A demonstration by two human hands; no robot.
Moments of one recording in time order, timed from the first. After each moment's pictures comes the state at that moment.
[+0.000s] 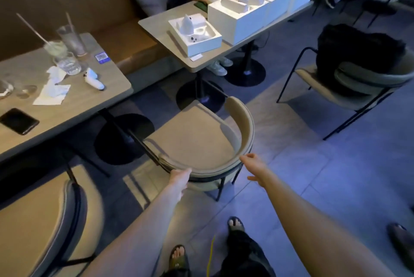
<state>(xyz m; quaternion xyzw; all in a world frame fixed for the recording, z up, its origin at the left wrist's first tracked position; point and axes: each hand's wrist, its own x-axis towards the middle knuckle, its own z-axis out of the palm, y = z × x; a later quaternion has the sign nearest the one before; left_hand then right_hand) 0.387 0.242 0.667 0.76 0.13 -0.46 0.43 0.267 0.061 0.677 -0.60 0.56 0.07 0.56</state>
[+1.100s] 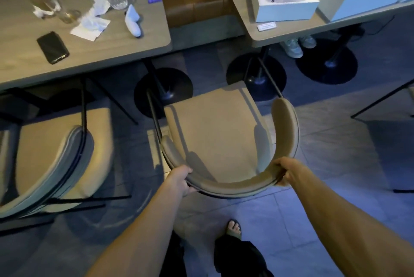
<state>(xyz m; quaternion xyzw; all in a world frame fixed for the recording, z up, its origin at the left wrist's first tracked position) 0.435 0.177 0.582 0.57 0.49 -0.36 0.55 0.383 -0.080 0.562 -0.47 0.64 0.22 0.57</state>
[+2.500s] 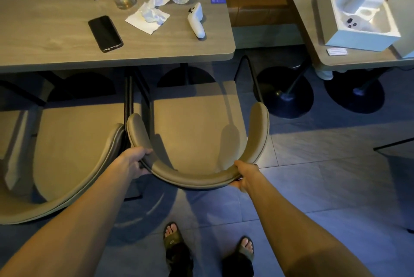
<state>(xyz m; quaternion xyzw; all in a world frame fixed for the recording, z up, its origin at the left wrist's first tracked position) 0.591 0.442 0.565 0.59 0.50 -0.32 0.55 0.519 0.163 0.512 -0.49 0.60 0.24 0.59</state>
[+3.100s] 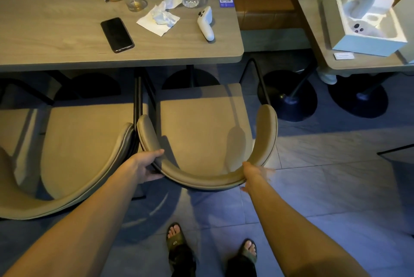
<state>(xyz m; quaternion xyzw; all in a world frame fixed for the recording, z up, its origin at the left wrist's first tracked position) 0.579 0.451 0.562 0.57 0.48 -0.37 0.55 0.522 0.186 0.514 -0.54 0.68 0.16 0.47</state>
